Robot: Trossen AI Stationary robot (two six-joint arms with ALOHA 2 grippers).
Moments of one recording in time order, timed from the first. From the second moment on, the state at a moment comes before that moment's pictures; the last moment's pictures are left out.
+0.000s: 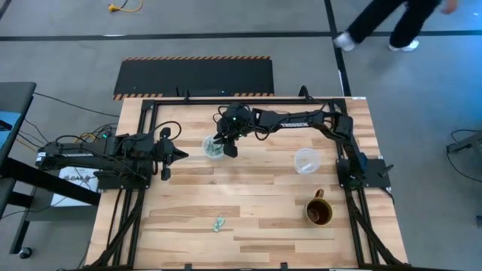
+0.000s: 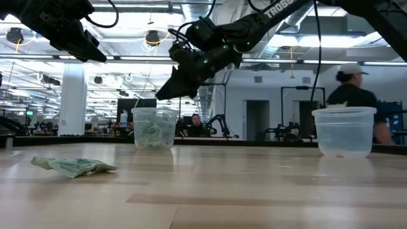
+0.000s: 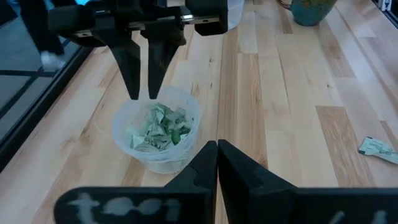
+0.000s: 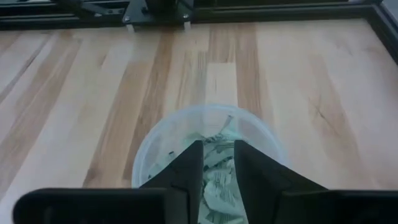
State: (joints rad) left arm 0.05 0.49 0.49 -0.48 -0.09 0.02; right arm -0.26 2.11 1.58 -0.11 -0.34 -0.19
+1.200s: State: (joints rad) left arm 0.05 0.49 0.49 -0.48 -0.09 0.02; right arm 0.30 2.19 1.59 -0.23 -0.36 -0.54
